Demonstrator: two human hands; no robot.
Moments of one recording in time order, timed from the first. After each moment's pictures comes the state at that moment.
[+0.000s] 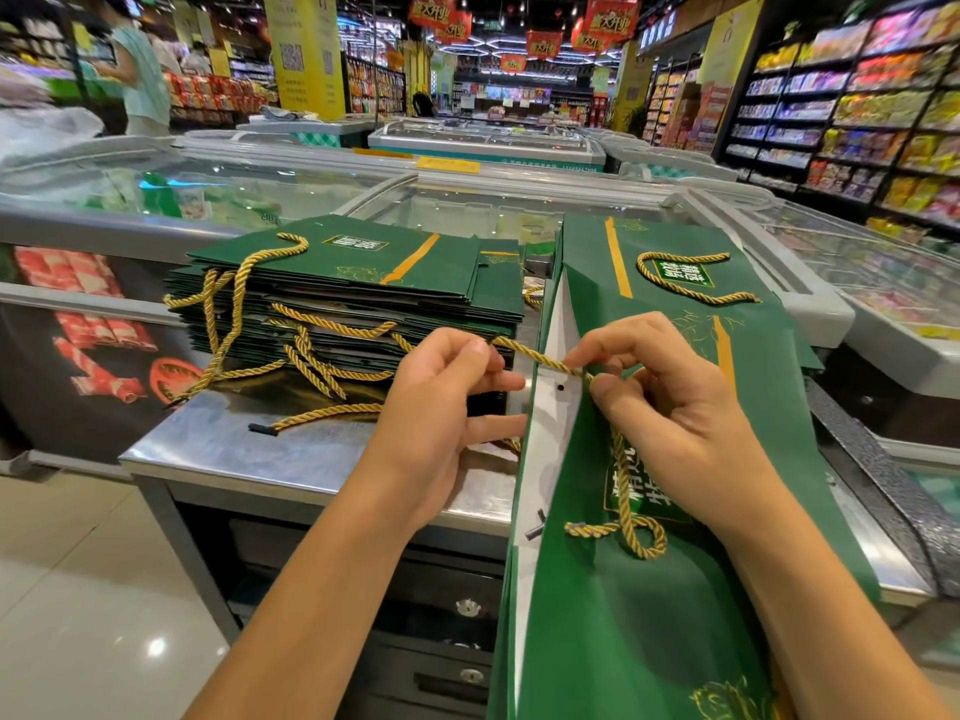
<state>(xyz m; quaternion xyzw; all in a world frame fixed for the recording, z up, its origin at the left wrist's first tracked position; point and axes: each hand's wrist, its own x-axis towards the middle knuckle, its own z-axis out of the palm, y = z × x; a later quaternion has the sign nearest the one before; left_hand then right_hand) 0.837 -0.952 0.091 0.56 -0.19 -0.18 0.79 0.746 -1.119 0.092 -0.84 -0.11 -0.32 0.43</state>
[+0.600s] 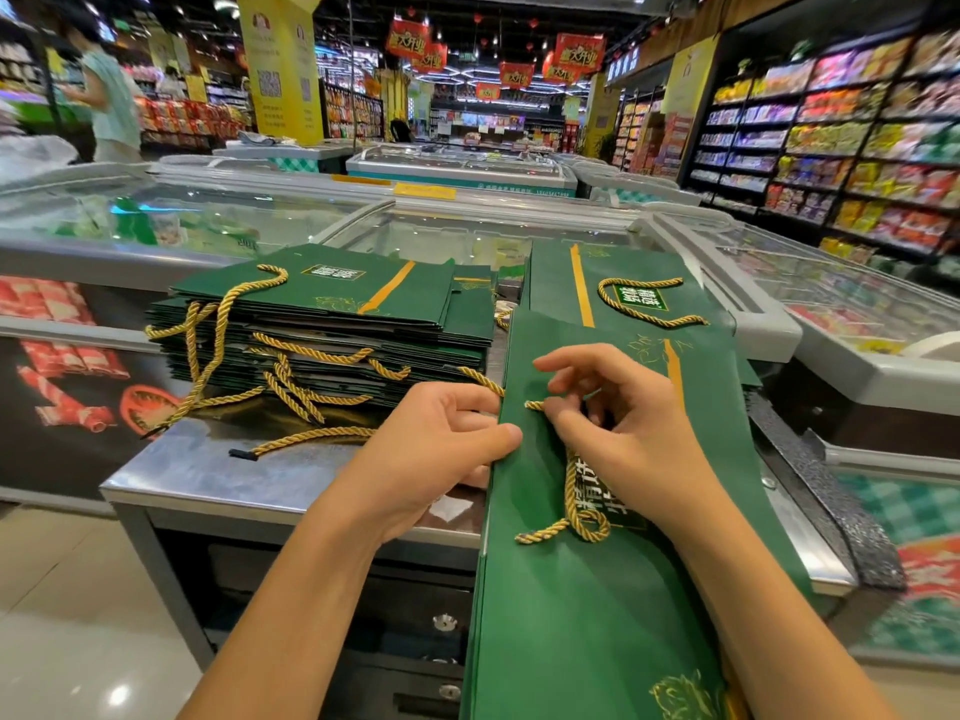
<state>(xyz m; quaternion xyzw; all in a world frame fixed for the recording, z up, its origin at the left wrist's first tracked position) 0.838 -0.953 0.090 0.64 -0.32 -0.25 0.66 0.748 -1.122 0.090 -0.83 -0.05 -0.35 0.44</state>
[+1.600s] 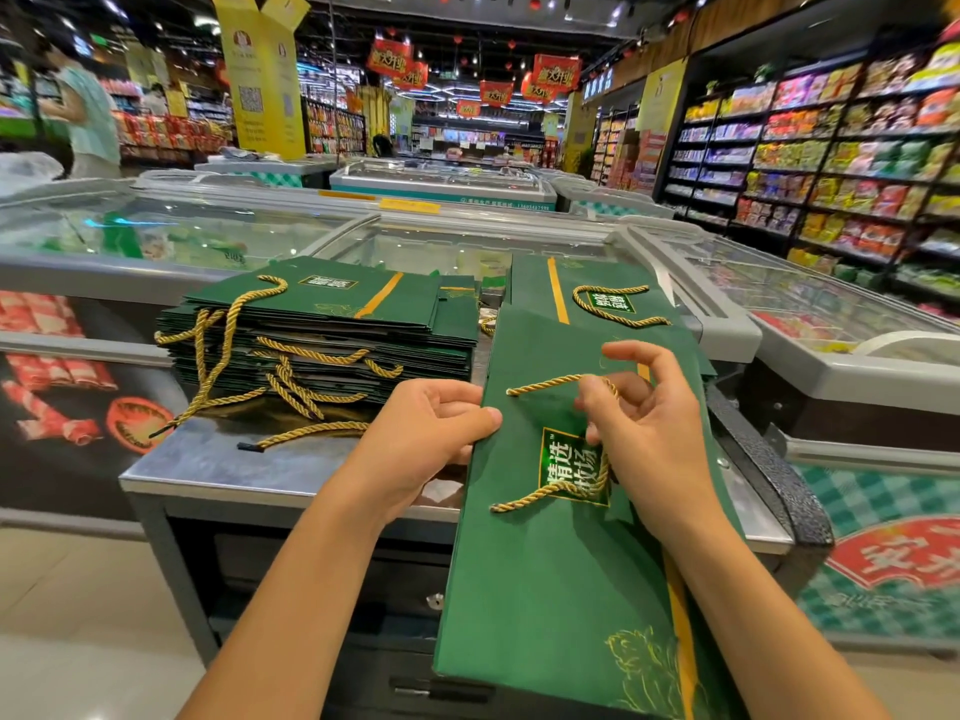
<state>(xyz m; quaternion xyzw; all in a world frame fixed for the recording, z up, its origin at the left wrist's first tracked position) 0.832 -0.948 0.092 0.64 -0.30 -0.24 0.67 0.718 -1.113 0.092 -0.72 0.09 -0.42 0.55</state>
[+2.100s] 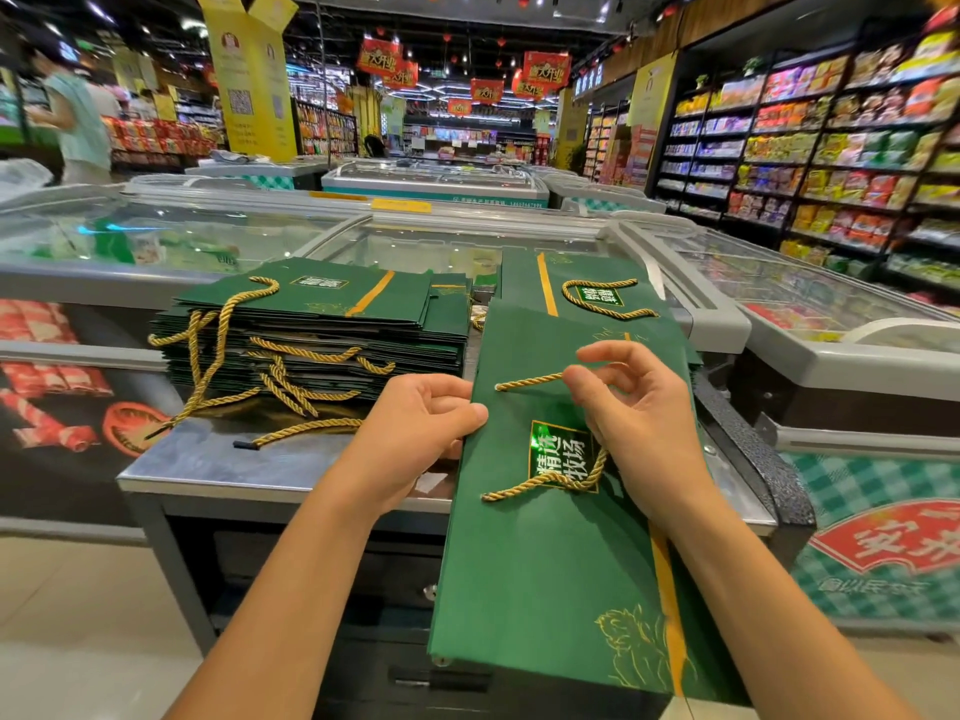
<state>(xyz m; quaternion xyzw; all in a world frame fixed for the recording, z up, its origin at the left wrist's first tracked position) 0.829 -0.948 0.092 0.64 -0.31 -0.22 0.67 0.716 -1.124 0.091 -0.72 0.08 -0.39 0.56</state>
